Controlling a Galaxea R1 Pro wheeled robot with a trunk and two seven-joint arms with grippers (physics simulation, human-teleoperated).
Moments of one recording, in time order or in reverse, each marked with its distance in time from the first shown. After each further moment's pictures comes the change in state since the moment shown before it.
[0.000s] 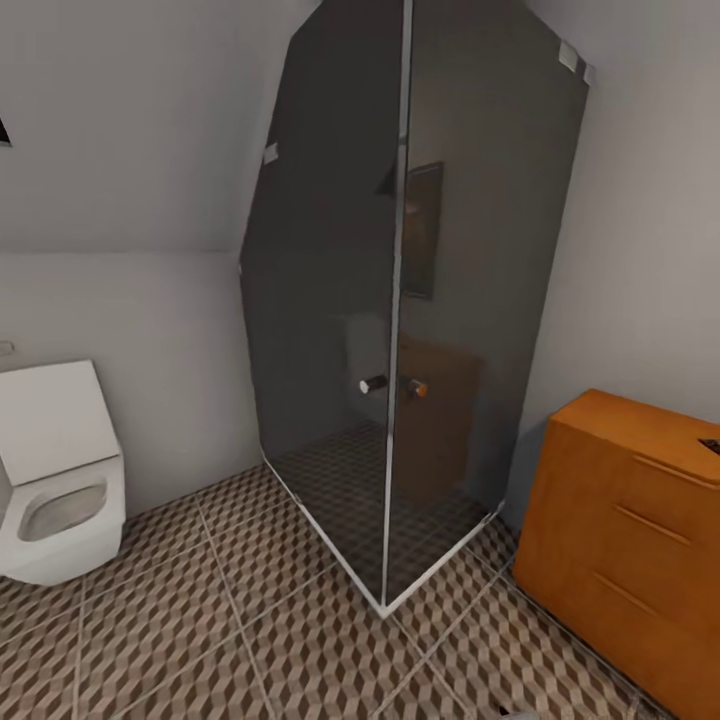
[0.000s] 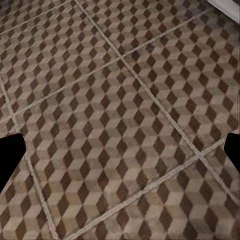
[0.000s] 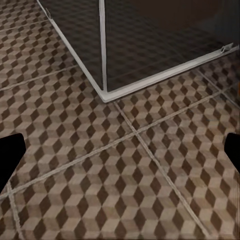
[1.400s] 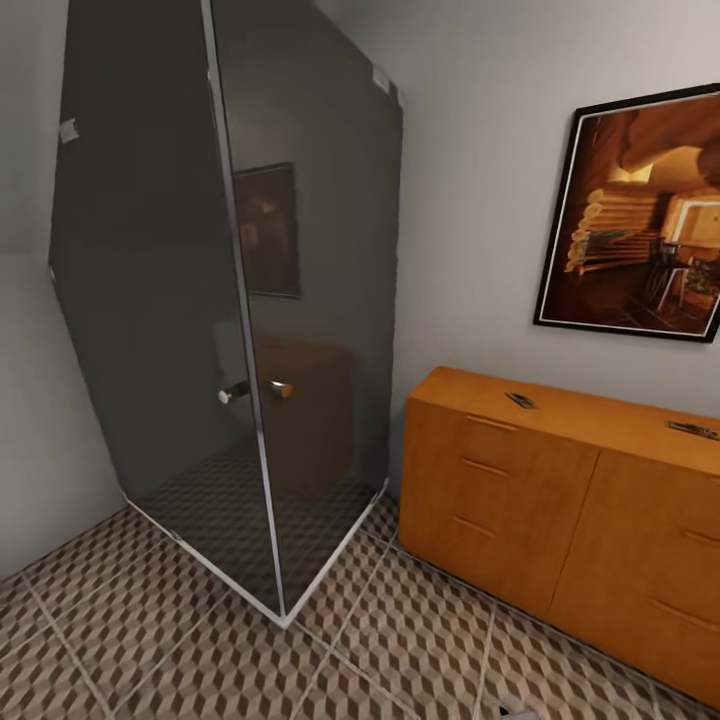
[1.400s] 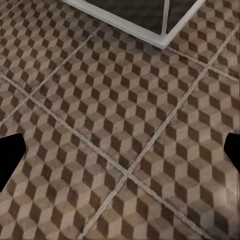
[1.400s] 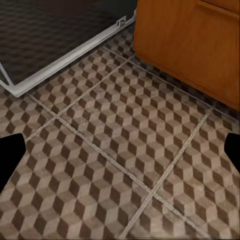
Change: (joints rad) left arm 0.000 -0.009 0.000 0.015 -0.001 0.001 0.000; right arm 0.000 0.000 0.000 0.000 0.000 0.000 0.000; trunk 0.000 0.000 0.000
